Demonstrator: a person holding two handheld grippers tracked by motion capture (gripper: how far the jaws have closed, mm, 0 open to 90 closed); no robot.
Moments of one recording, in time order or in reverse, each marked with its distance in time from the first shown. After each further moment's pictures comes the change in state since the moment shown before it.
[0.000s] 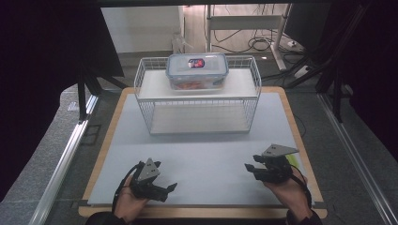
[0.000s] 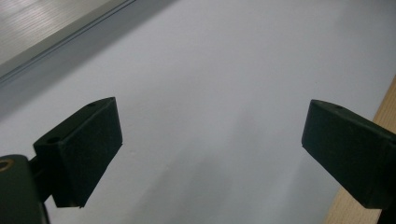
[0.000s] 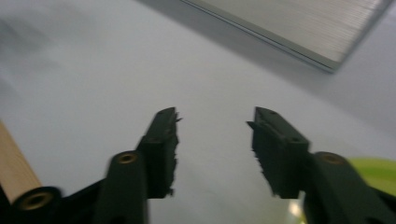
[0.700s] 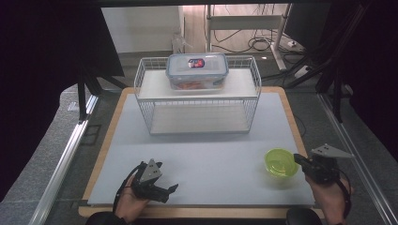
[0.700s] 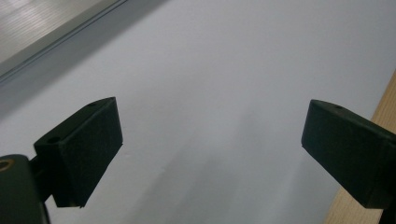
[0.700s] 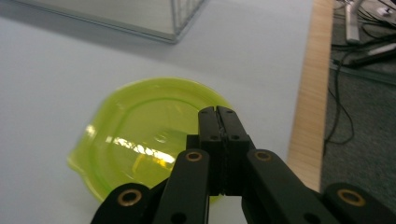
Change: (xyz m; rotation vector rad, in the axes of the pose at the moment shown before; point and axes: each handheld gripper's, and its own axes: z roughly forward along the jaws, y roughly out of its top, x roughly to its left) left arm -0.004 0.000 0.004 0.012 -0.004 0.025; right arm -0.072 -0.047 -0.069 -0.059 -0.286 0.197
